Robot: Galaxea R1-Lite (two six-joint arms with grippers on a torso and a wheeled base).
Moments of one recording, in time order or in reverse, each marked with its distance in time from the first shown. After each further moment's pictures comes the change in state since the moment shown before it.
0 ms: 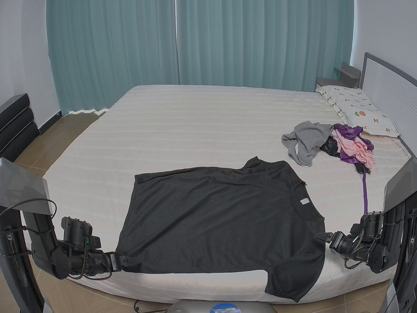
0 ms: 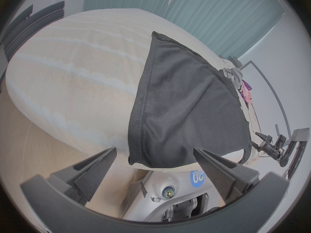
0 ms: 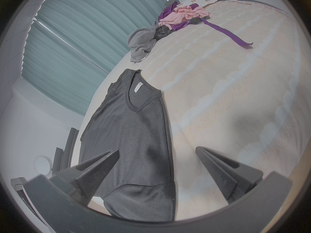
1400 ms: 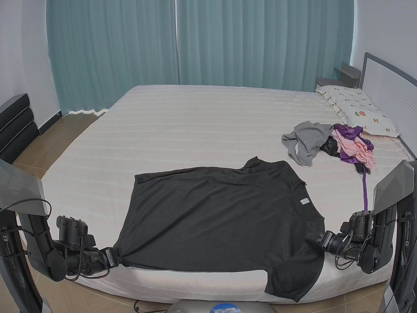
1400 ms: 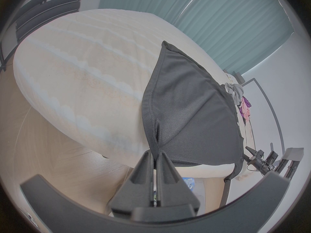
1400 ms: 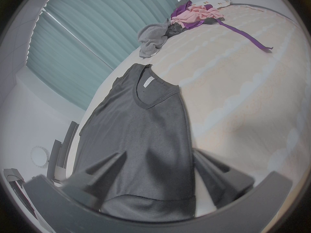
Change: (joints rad) left arm 0.010 -0.040 0.043 -0.057 0.014 -0.151; right arm 0.096 0.040 -0.077 0.000 -0.055 -0.011
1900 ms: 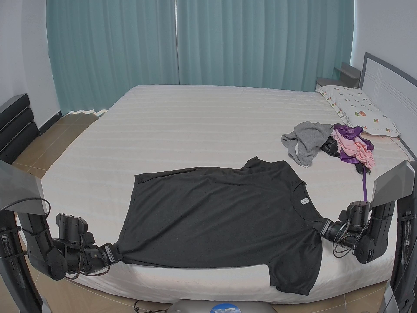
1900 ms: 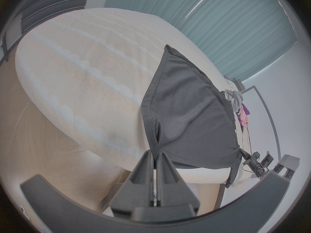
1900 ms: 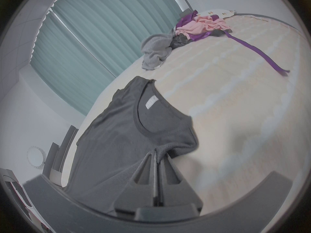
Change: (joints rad) left arm -0.002 -0.010 -0.014 -0.001 0.000 -0.069; right arm -0.027 0.009 -0.170 0.078 -0.038 -0.033
